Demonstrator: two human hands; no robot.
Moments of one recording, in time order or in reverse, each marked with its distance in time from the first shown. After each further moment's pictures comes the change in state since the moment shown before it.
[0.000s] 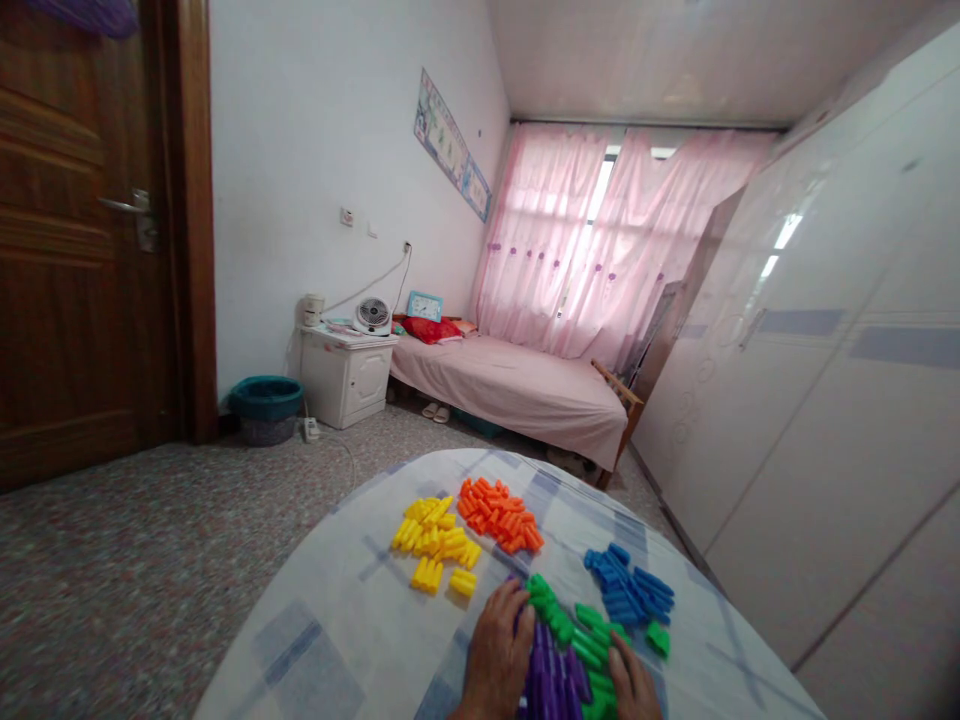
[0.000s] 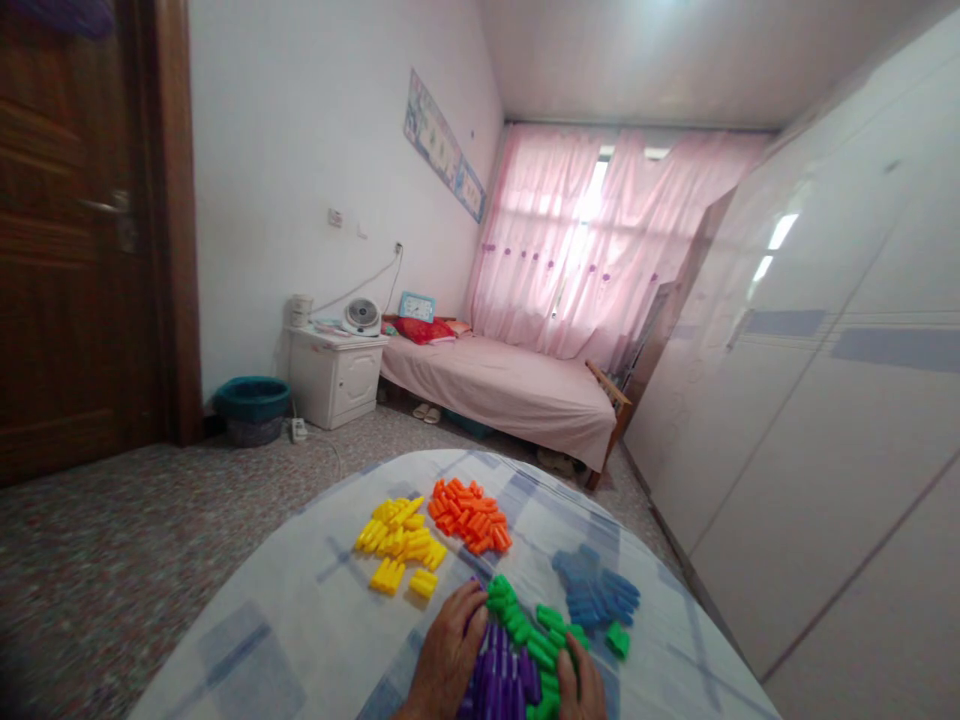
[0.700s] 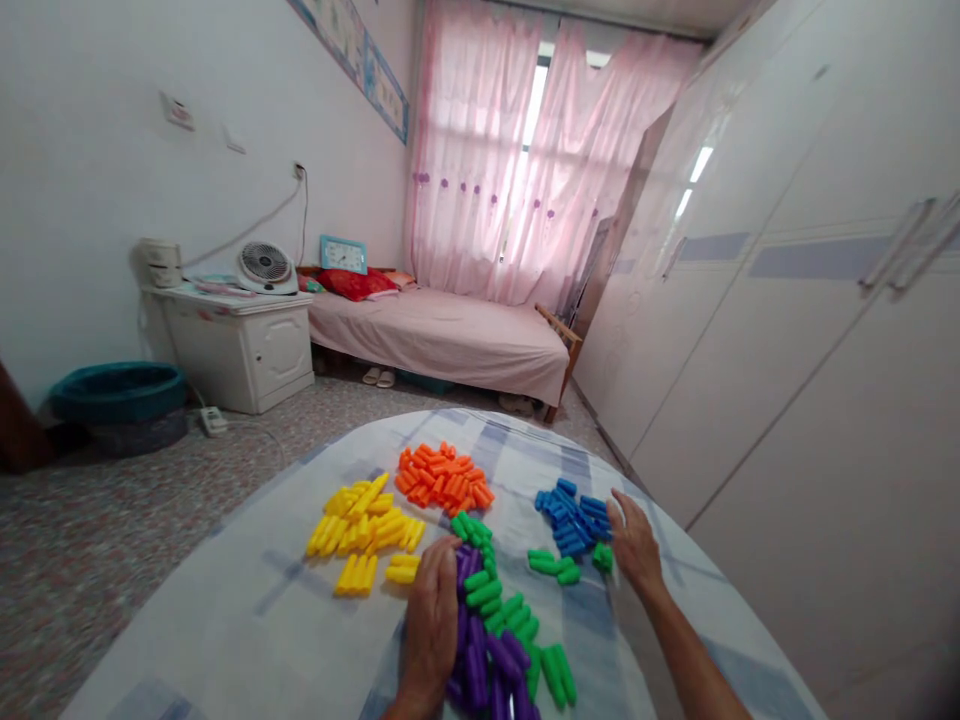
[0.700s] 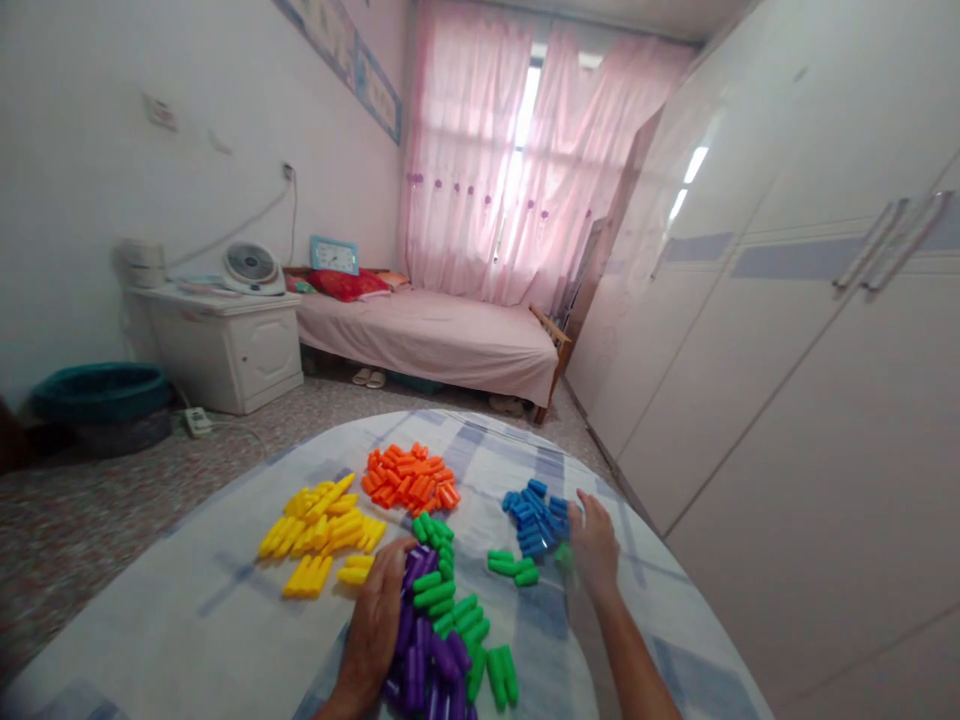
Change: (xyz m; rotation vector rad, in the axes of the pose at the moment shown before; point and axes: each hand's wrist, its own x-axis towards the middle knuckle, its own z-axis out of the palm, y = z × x) left_hand 0.020 -0.014 -0.007 -0.173 0.152 -0.094; right_hand 0.111 0.003 -0.058 -0.226 0.168 -0.021
